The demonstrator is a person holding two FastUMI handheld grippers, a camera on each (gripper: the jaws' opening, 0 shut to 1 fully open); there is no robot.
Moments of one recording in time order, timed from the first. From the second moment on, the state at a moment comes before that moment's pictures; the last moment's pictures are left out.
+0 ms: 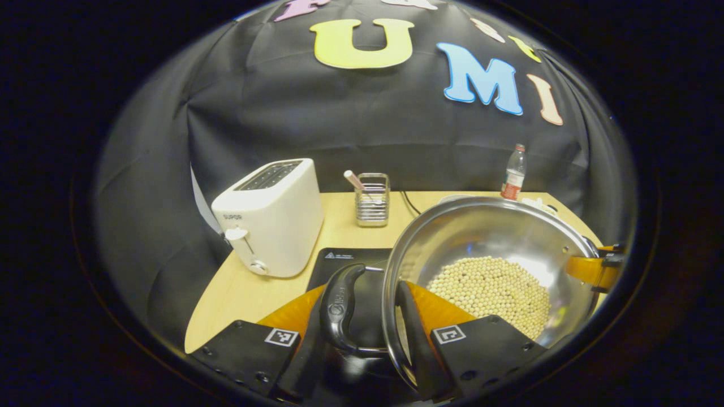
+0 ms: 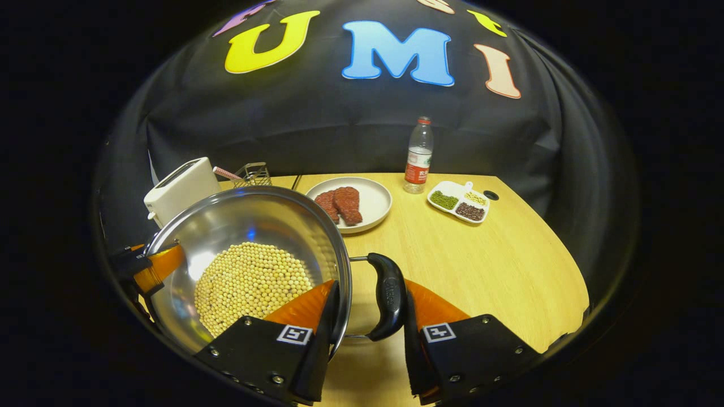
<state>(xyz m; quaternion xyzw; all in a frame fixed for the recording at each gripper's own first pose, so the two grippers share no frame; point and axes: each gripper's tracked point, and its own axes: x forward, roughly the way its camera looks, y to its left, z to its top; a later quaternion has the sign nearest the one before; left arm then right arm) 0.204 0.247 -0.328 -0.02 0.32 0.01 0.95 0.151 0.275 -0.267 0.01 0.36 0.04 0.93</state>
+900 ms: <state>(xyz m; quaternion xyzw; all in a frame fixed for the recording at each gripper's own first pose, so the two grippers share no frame) 0.217 0.316 -0.340 -0.04 0.30 0.08 0.95 0.170 0.355 -0.274 0.02 0.34 0.11 0.93</state>
